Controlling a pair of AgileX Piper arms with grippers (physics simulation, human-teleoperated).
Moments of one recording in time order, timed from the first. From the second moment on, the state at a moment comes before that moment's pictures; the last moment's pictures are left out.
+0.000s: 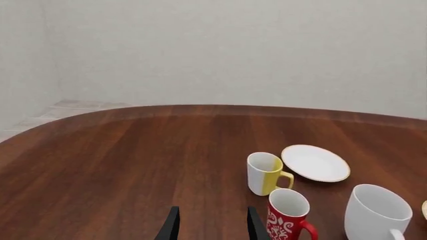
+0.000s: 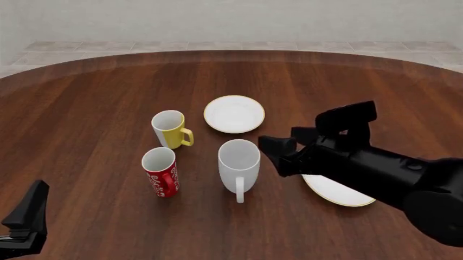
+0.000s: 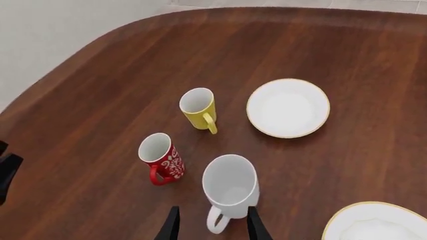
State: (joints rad) left arm 0.03 0.00 -0.02 0.00 -0.05; right arm 0.68 1.09 -0.62 -0.04 0.25
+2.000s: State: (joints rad) left arm 0.02 0.00 -0.03 0.00 -0.08; right arm 0.68 1.34 -0.60 -0.15 0.29
